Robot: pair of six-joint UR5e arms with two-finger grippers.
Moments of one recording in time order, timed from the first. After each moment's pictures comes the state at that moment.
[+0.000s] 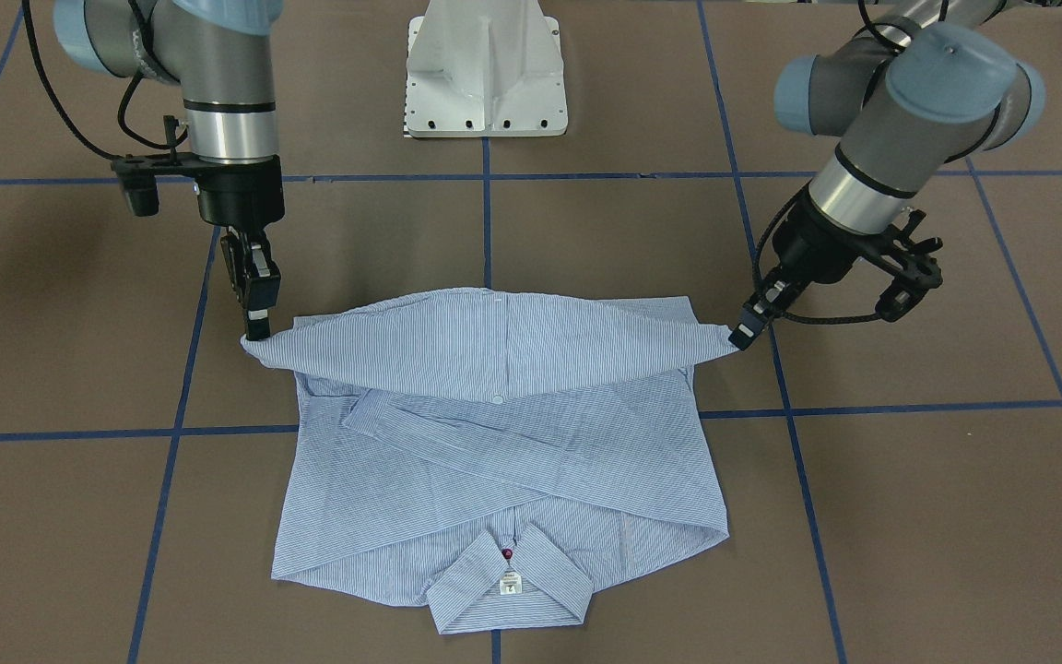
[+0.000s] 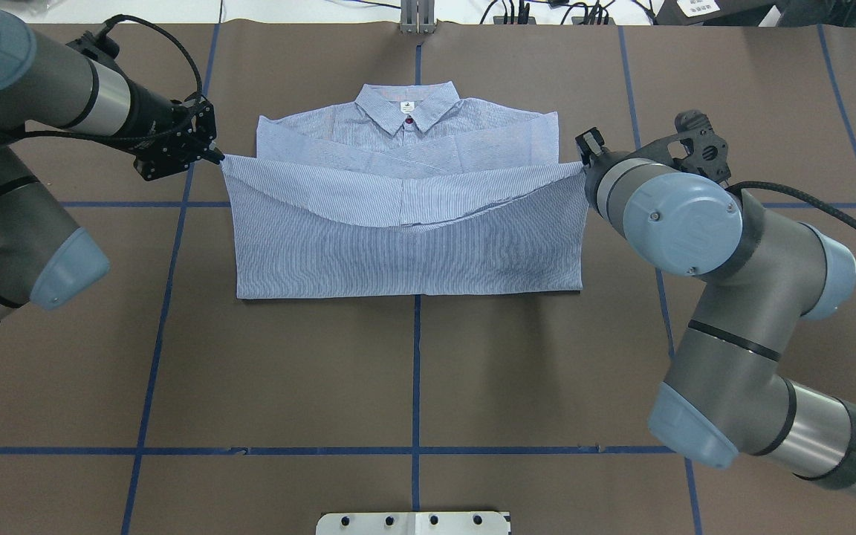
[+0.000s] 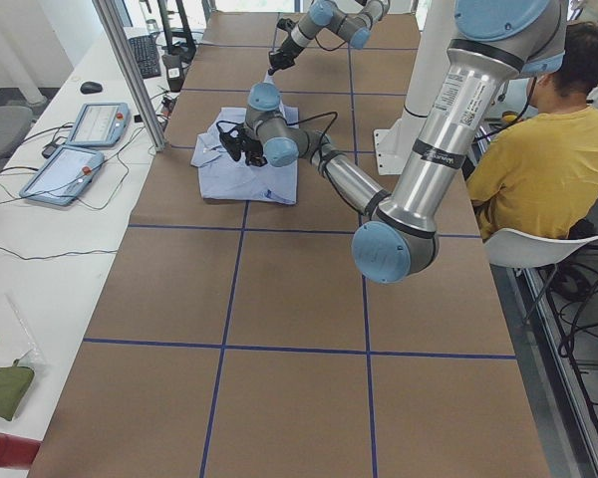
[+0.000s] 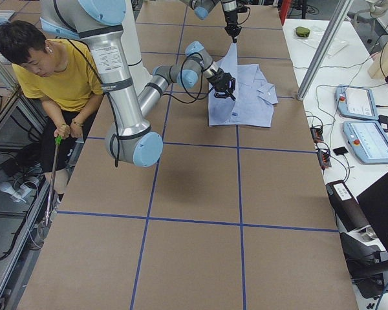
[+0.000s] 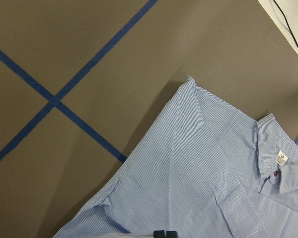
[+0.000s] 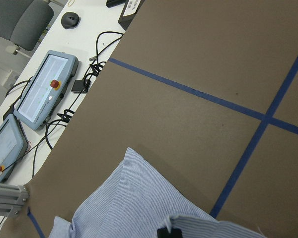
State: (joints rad) left arm -0.90 -2.01 -1.69 -2.03 -2.07 -1.81; right arm 0.59 -1.18 1.92 -1.42 1.29 2.20
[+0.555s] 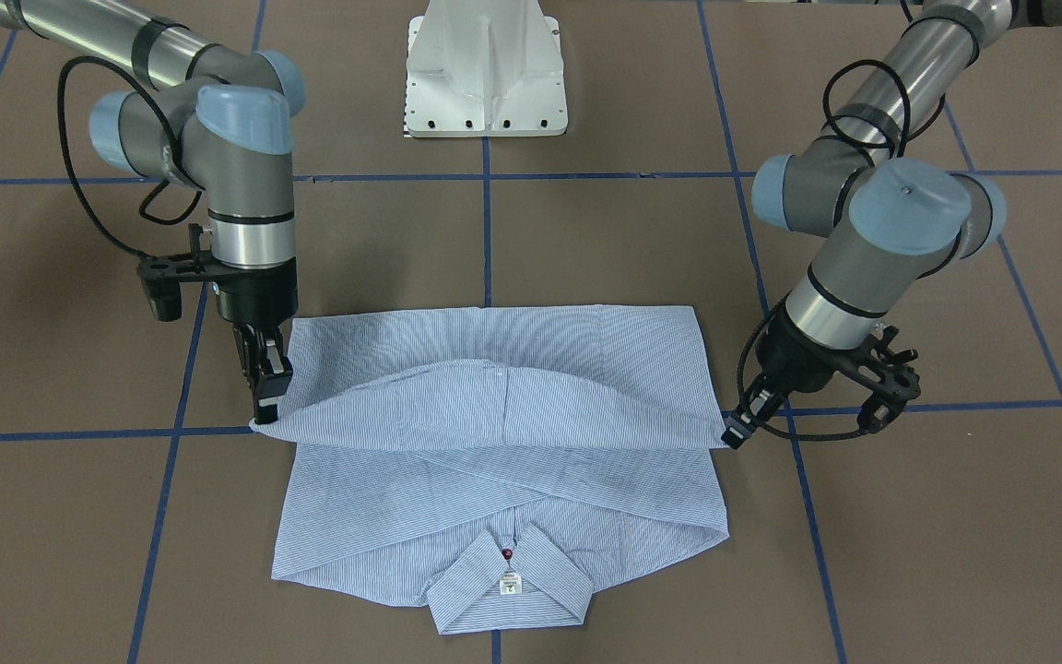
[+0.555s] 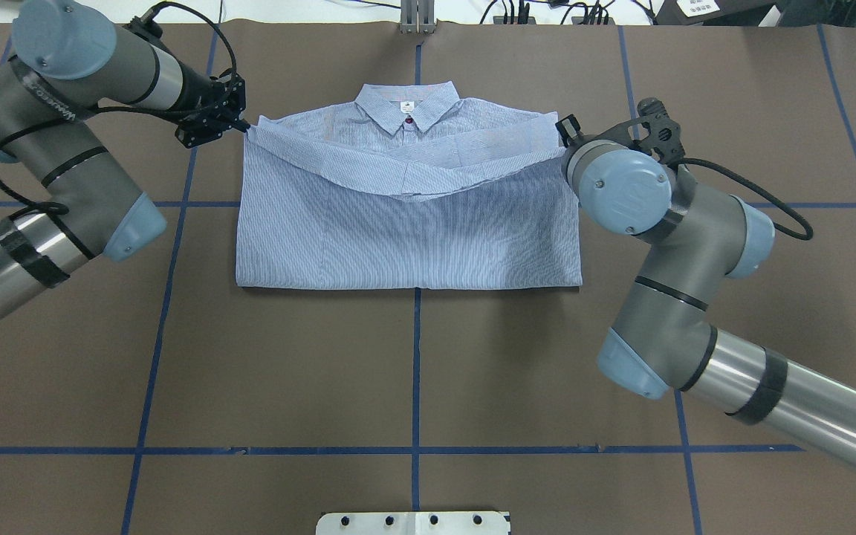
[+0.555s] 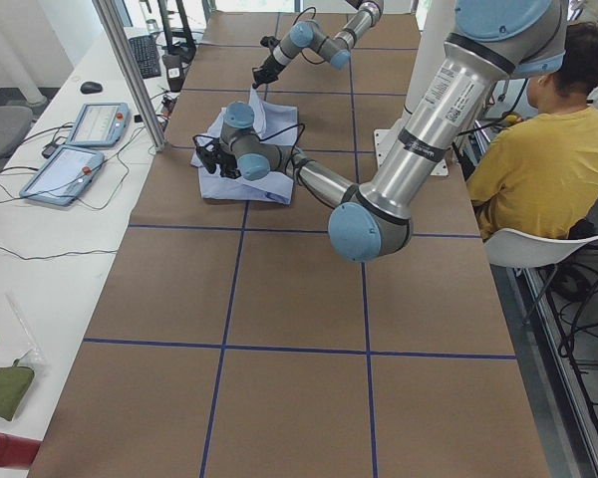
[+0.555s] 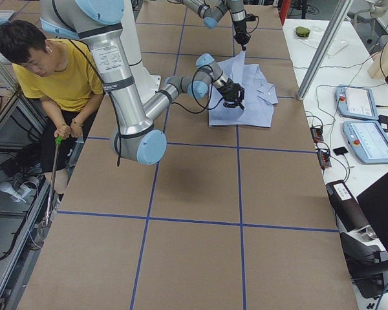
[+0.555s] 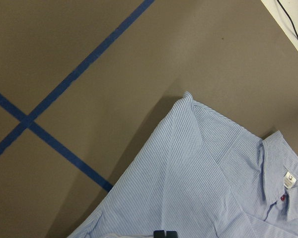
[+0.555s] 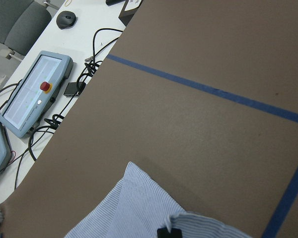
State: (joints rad) left arm -0.90 -2.18 -1.33 -2.22 -1.97 -1.81; right arm 0.63 -1.05 1.61 -1.27 1.30 2.16
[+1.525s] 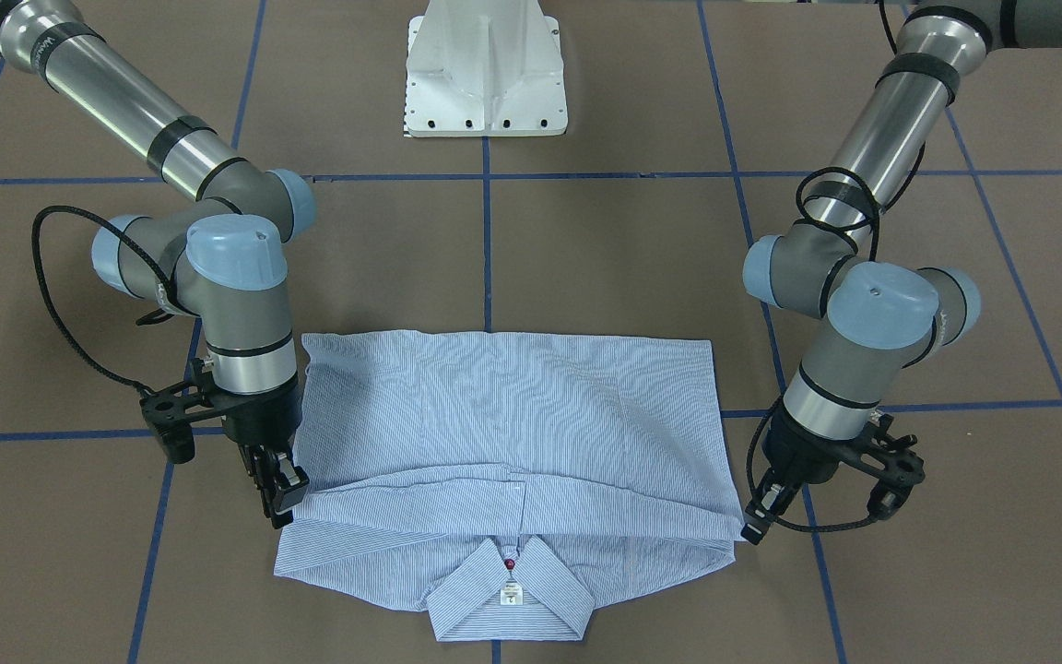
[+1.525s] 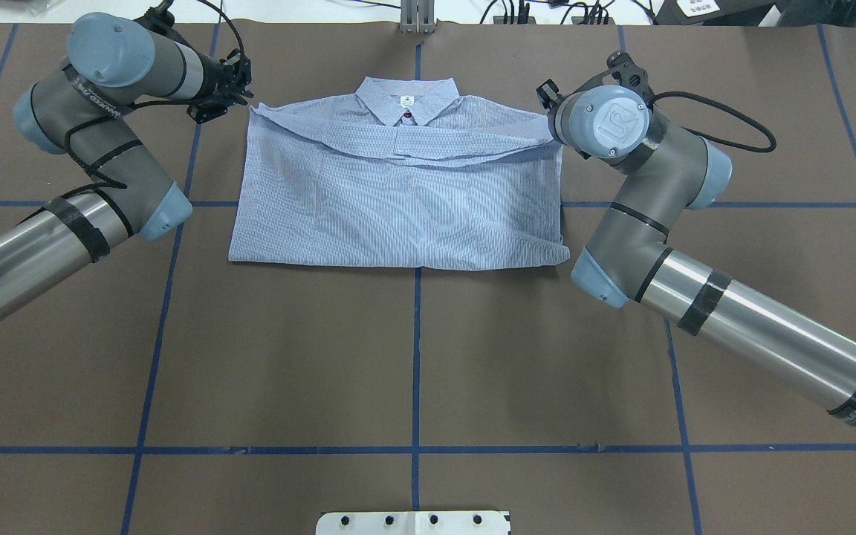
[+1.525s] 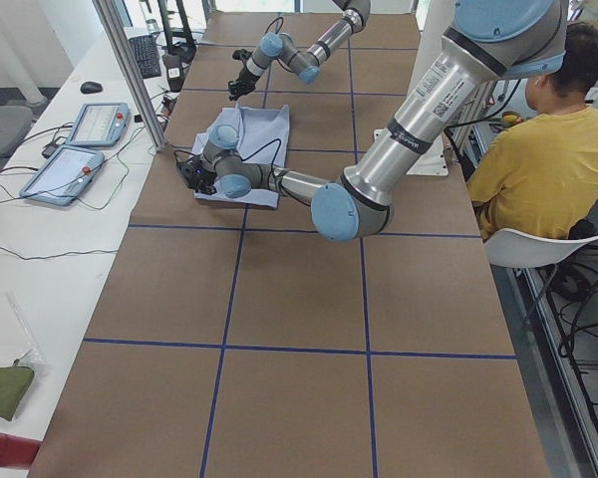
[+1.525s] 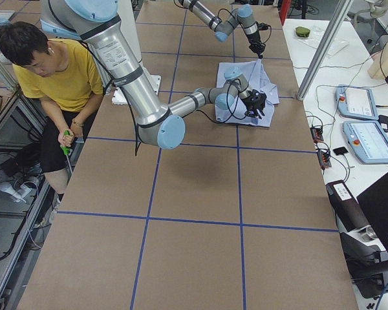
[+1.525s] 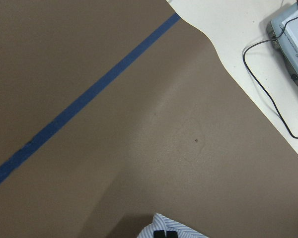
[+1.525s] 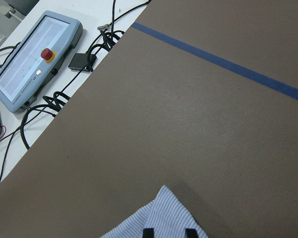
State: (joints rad) left arm -0.90 -2.27 -1.05 -2.43 -1.81 -1.80; right arm 0.75 -0.91 1.27 -1.03 1.47 1.97
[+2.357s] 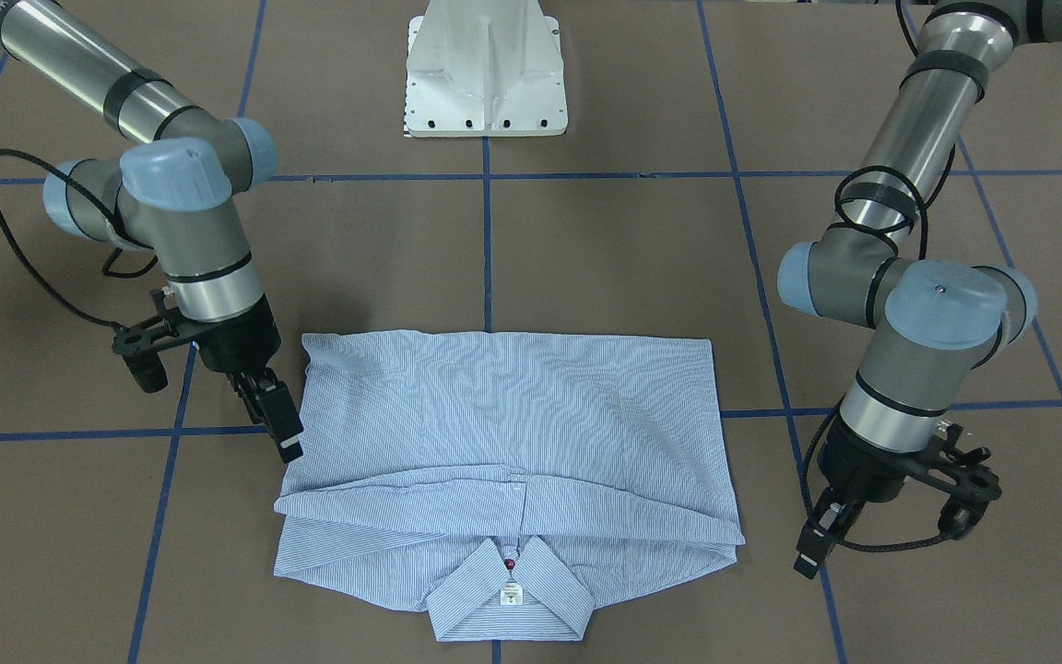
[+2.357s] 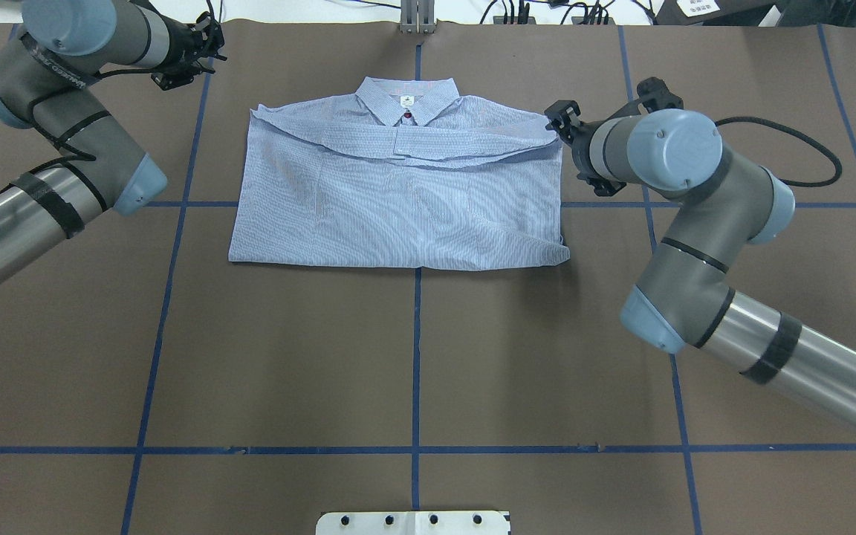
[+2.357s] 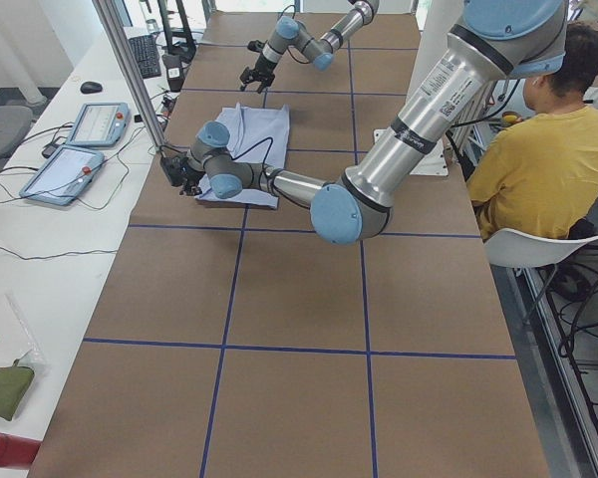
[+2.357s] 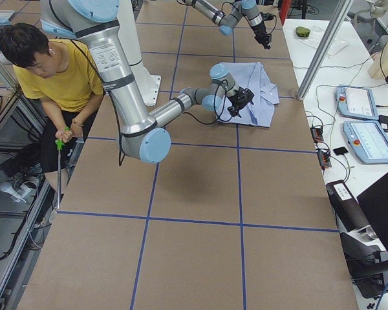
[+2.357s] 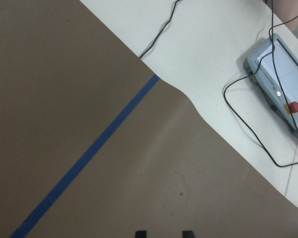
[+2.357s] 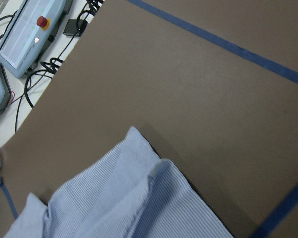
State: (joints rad) left arm -0.97 -2.26 -1.08 -2.43 -1.80 -1.70; right arm 0.68 -1.15 1.61 -1.02 1.56 2.04
